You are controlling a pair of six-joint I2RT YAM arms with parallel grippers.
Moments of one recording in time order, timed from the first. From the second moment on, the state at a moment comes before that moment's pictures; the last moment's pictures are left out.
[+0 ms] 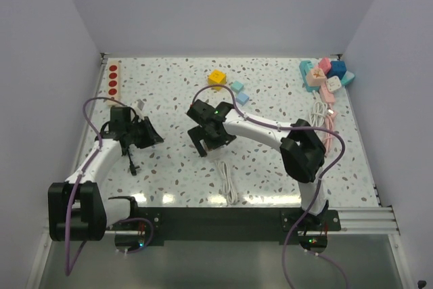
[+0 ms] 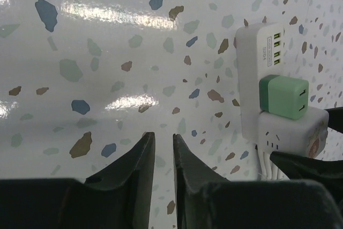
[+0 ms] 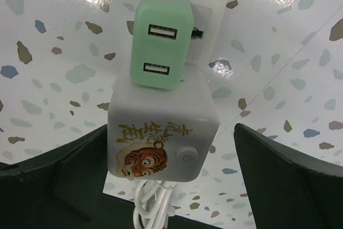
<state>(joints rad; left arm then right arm) 0.02 1.20 0.65 -0.38 0.39 -0.39 0.94 1.98 1.62 -0.93 0.15 0.40</state>
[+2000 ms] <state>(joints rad) -0.32 1.71 0.72 0.29 0.38 -0.83 0.71 1.80 1.14 -0.27 -0.49 0.65</state>
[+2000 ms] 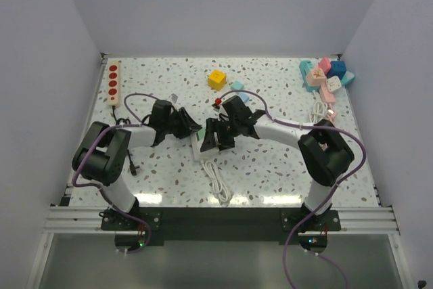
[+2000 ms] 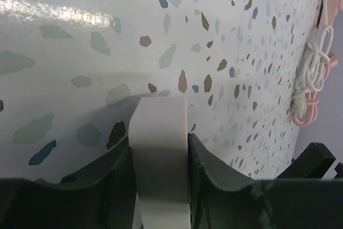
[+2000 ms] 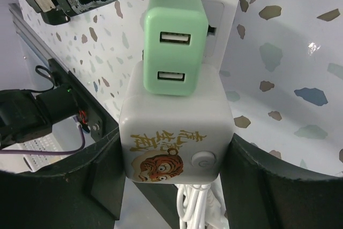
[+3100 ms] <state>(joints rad) -0.34 1.72 0.83 0.10 0.29 -0.64 0.39 1.88 1.47 -0.59 -0.24 0.52</state>
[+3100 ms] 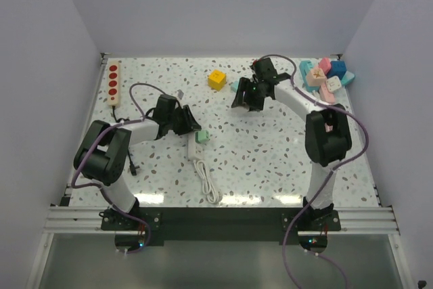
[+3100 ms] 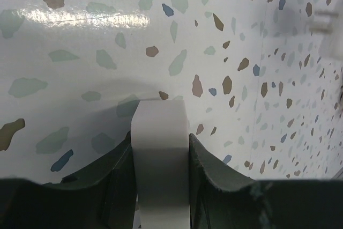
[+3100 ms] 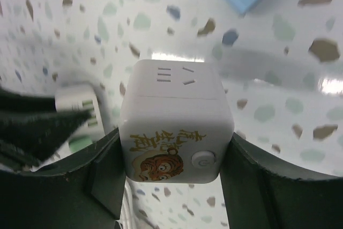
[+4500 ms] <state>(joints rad) -0.34 1.74 0.89 0.03 0.33 -0.65 0.54 1.78 1.25 -0.40 -0.47 0.63</state>
